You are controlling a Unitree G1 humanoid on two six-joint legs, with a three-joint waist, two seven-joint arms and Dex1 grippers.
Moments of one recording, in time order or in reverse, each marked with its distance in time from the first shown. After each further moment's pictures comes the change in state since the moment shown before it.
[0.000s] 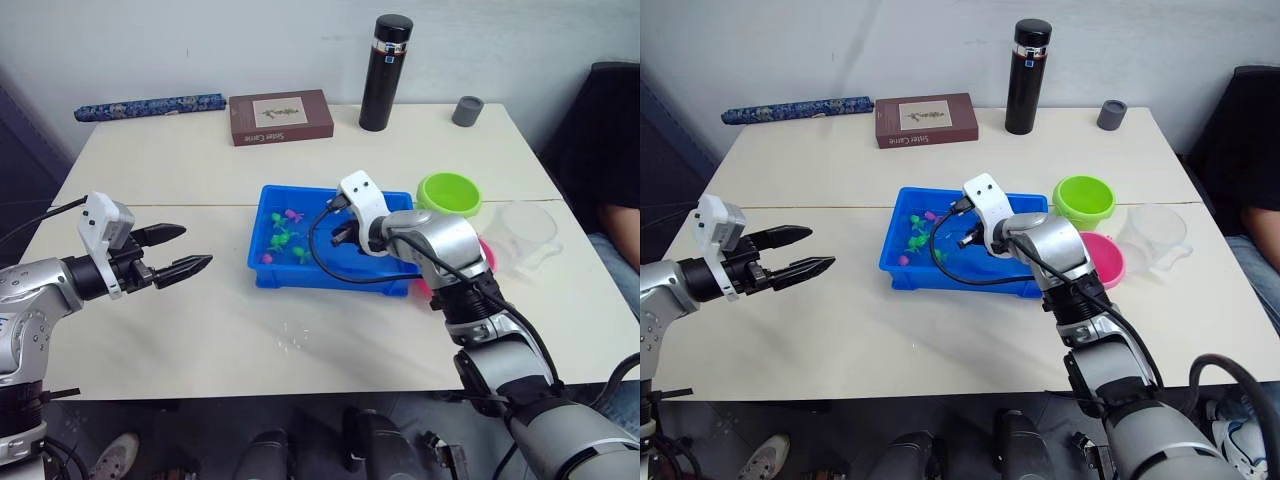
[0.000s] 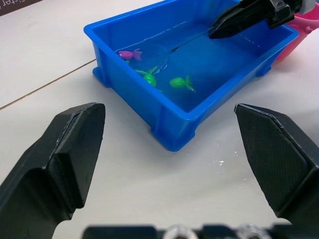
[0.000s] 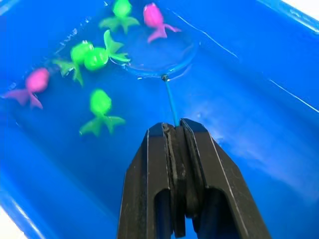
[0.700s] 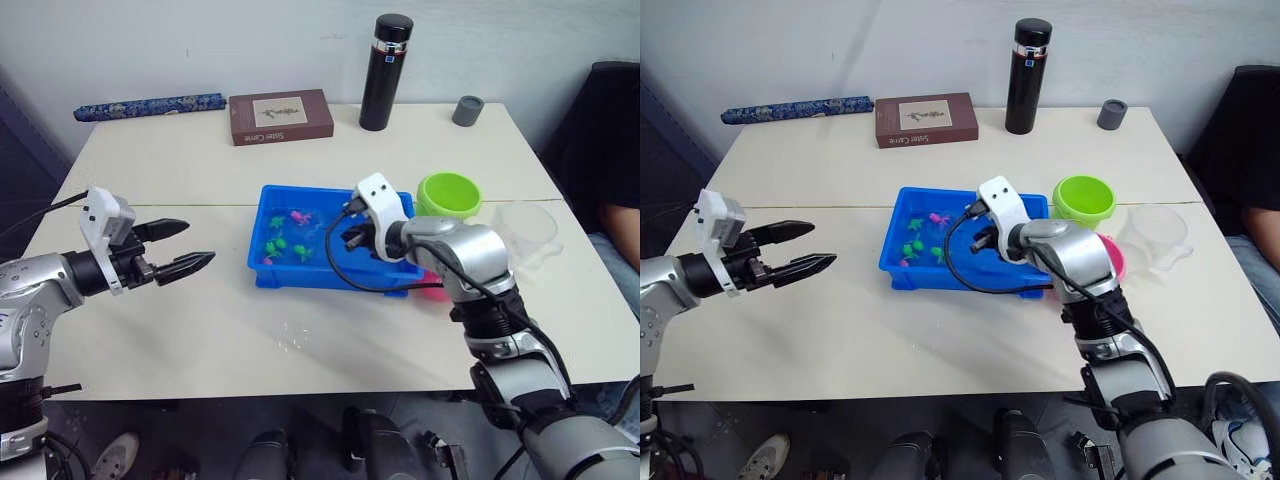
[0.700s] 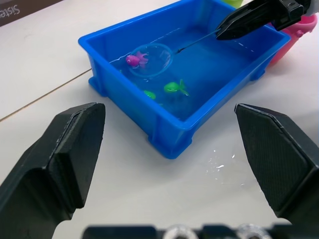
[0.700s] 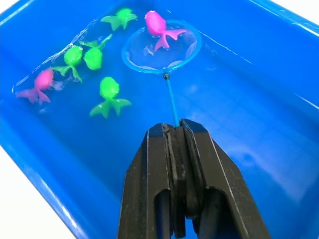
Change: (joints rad) left arm -0.046 0.000 -0.028 0.011 0.000 -0.020 -0.042; right arm 0.123 -0.143 -0.028 -0.221 0.048 0.049 0.091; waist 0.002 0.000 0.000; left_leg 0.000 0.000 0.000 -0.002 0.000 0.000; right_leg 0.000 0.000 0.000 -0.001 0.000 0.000
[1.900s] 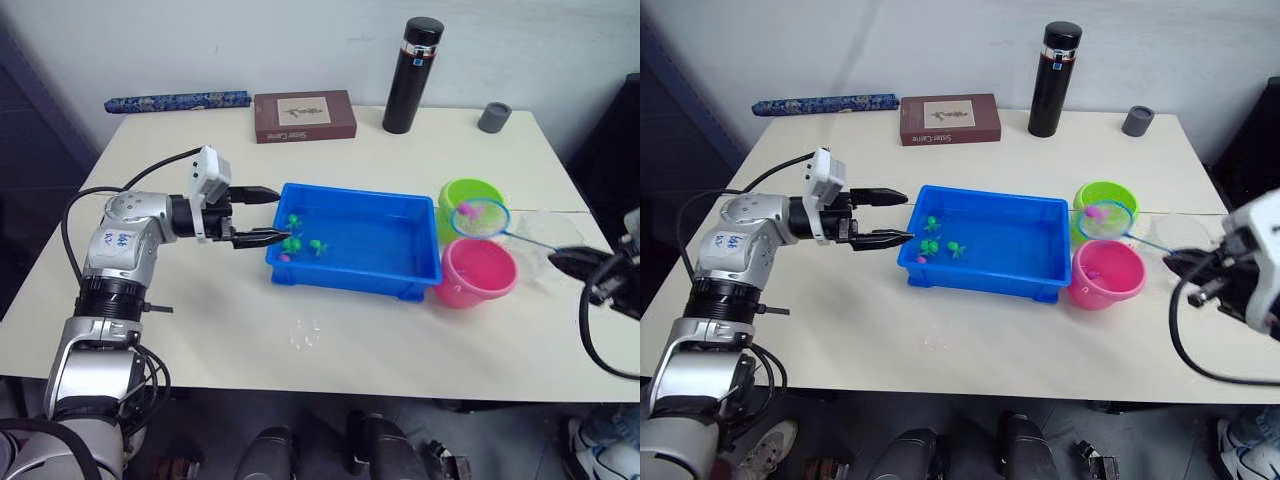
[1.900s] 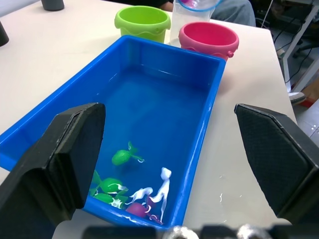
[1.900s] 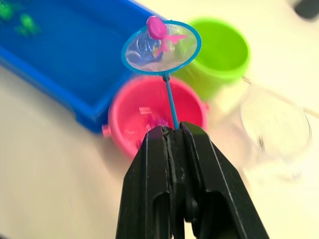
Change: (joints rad) left arm -0.550 -0.230 -0.371 0.591 0.186 -0.356 -0.294; right arm 0.869 -0.601 -1.064 -0.730 0.342 0.166 0.311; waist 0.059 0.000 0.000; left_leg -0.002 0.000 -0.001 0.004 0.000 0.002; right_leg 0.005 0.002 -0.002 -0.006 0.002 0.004
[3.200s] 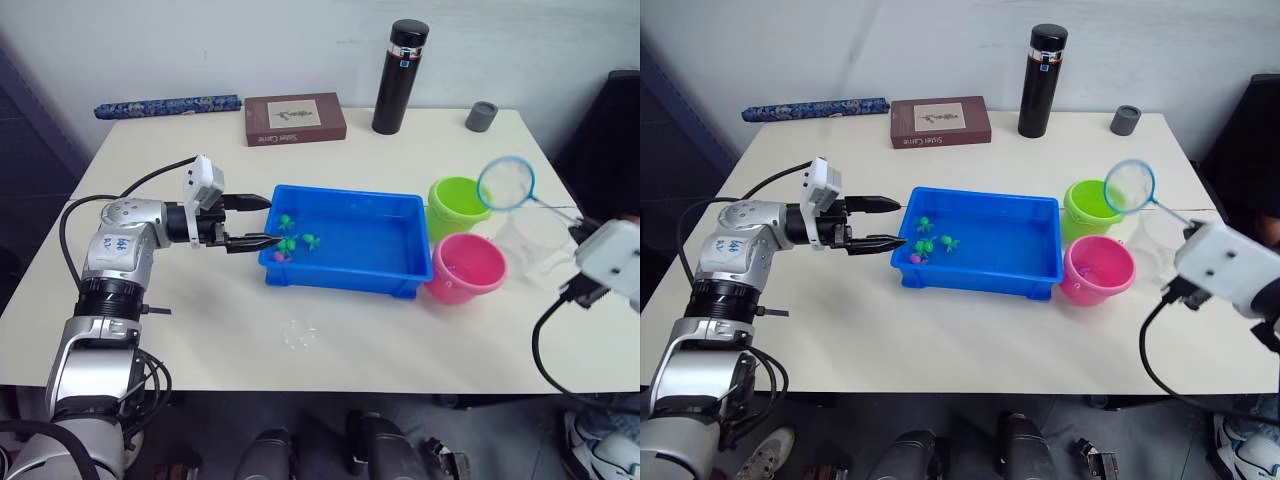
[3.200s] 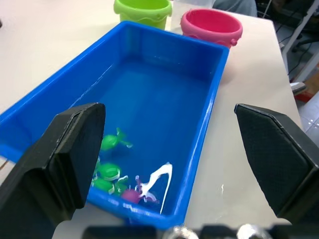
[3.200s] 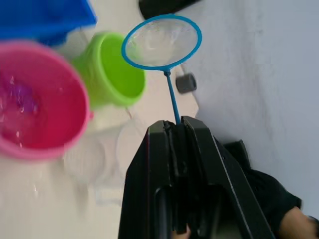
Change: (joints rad) left arm 0.055 0.036 0.047 0.029 0.042 -0.006 -0.014; right arm 0.000 -0.001 0.316 0.077 -0.571 -0.758 -0.086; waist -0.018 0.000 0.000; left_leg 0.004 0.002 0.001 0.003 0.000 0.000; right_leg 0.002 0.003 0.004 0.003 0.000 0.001
